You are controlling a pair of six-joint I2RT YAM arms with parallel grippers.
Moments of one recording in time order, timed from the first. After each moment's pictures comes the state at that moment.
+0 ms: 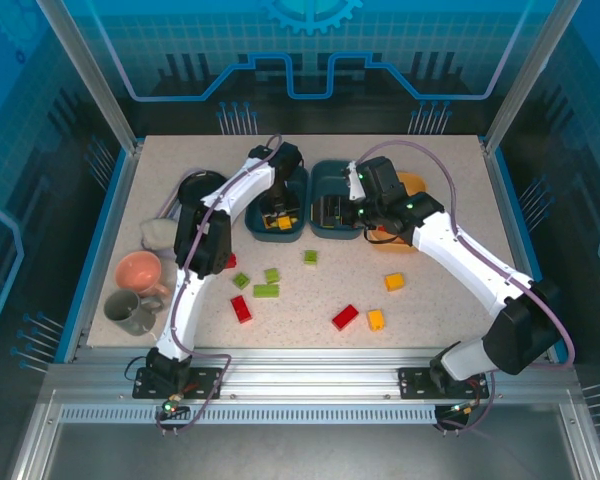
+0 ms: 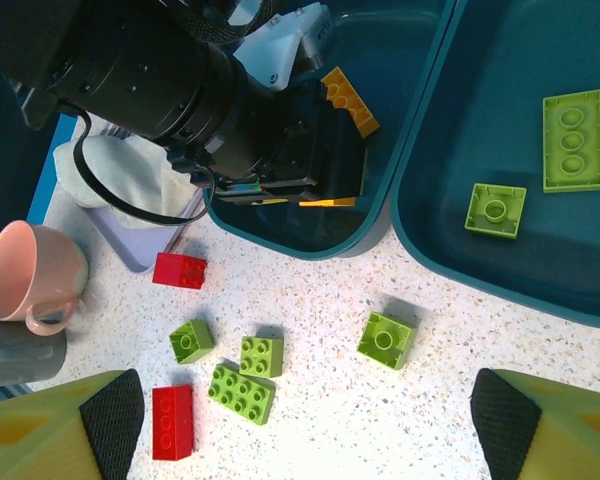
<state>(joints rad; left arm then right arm) -0.40 2.40 2.16 -1.26 0.11 -0.67 0.54 1.45 1.29 -0.61 -0.21 0.51</state>
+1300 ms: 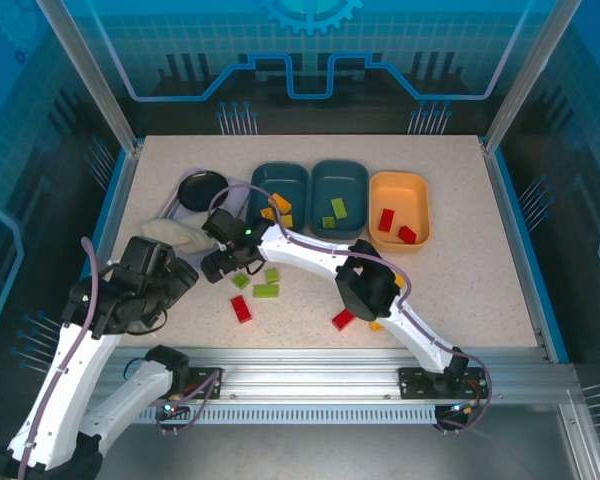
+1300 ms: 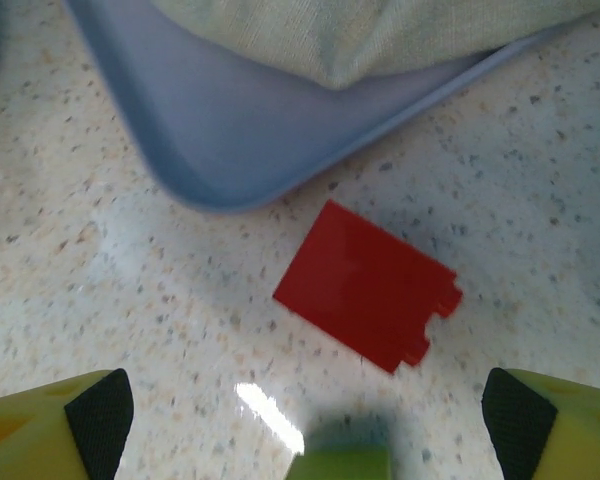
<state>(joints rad) -0.29 0.74 1.08 -1.45 -0.16 -1.11 1.03 2.46 2.20 -0.81 -0.01 0.41</state>
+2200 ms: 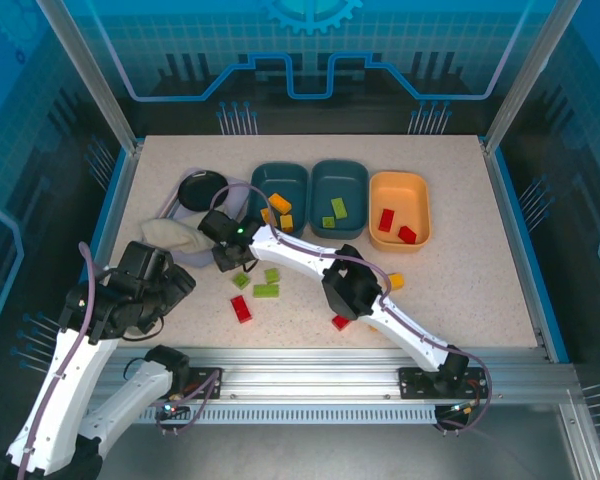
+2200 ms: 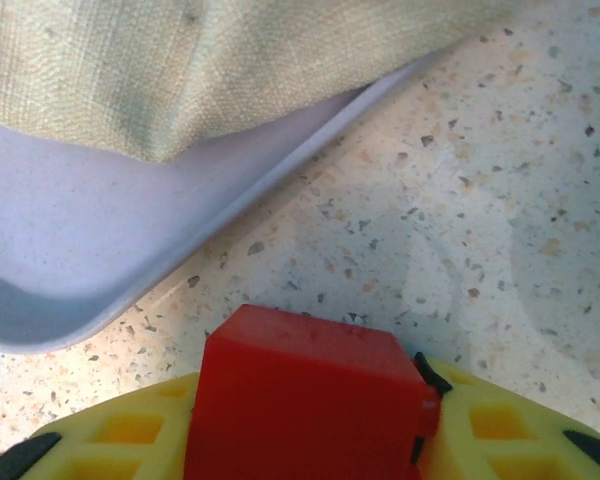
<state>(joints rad) -0.29 0.72 1.08 -1.49 -0.16 -1.11 1.01 2.65 2.45 -0.94 0.12 0.49</state>
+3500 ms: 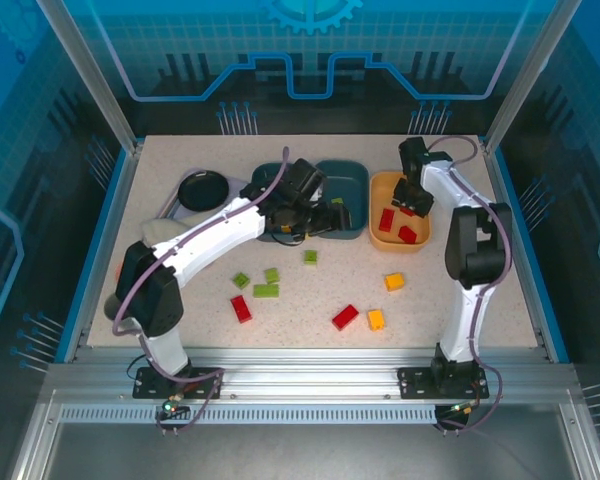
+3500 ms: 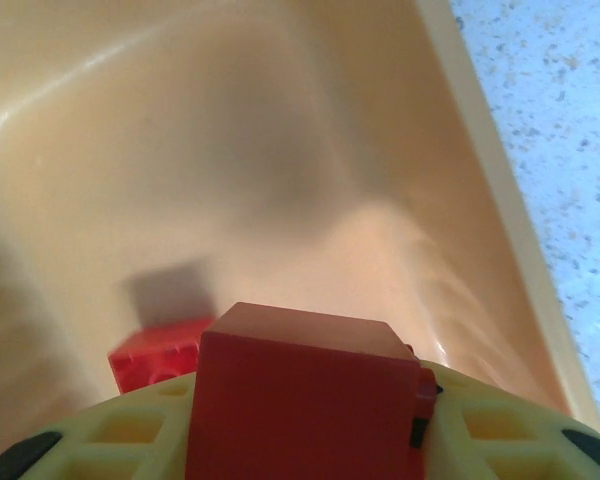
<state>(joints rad) -0.70 1.79 1.60 -0.75 0.23 -0.84 0.10 2.07 1.68 -0.96 0.15 0.66</state>
